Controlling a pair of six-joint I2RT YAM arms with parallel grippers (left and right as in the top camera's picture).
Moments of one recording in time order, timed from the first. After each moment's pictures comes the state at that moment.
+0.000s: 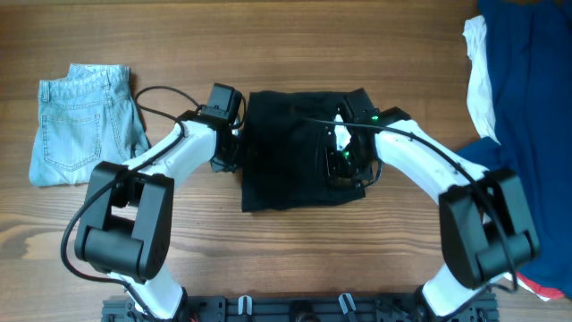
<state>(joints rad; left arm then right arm) -0.30 1.85 1.07 -0.61 0.21 -0.60 0.40 1.82 1.11 -0.81 -0.37 0.36</state>
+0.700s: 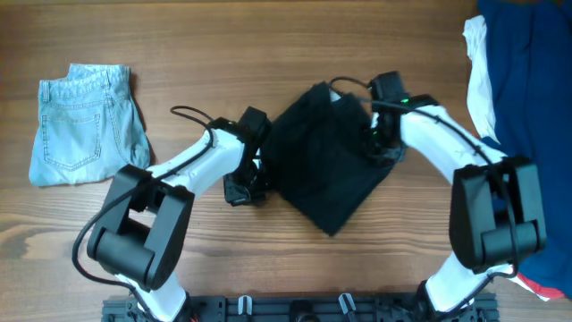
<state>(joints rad) -0.47 1.85 1.08 -0.93 0.30 -0.60 0.20 1.87 1.16 -0.75 -0.06 0.42</state>
